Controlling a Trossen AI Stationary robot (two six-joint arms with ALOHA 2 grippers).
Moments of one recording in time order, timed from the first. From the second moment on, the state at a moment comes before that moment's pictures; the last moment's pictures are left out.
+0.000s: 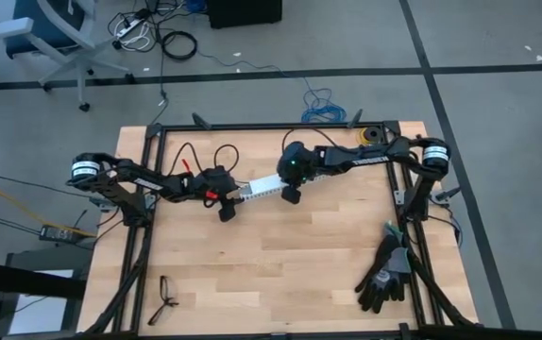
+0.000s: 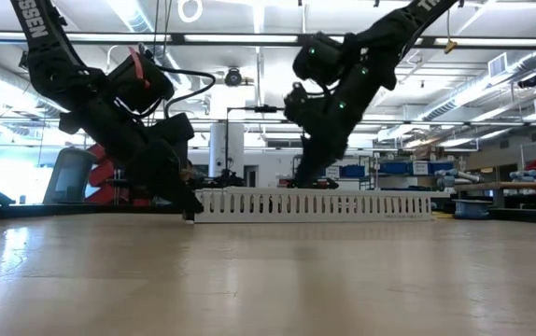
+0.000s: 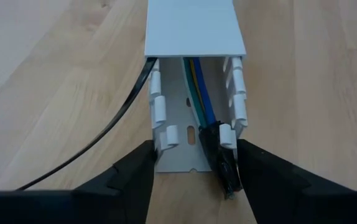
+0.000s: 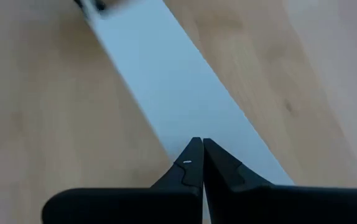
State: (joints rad) left arm 0.23 1.51 0.39 0.45 -0.02 -0.03; right arm -0.24 1.78 1.12 -0.25 -0.03 0.03
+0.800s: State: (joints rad) left arm 0.23 1.51 0.39 0.44 -0.03 -0.03; right arm -0.24 1.93 1.12 0.05 -0.21 0.07
